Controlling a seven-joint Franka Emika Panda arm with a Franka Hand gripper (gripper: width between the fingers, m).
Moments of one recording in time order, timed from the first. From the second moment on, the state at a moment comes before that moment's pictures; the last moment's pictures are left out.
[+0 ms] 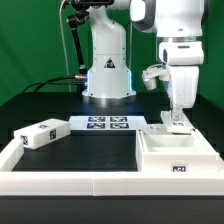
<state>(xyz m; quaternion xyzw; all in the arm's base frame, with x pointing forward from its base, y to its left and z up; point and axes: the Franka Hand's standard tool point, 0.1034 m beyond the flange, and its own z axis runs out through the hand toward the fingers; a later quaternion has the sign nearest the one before) 0.459 0.119 0.060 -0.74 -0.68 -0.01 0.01</state>
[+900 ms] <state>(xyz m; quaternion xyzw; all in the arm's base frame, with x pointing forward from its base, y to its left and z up) 0.471 0.116 0.057 -0.74 -0.67 -0.01 0.01</state>
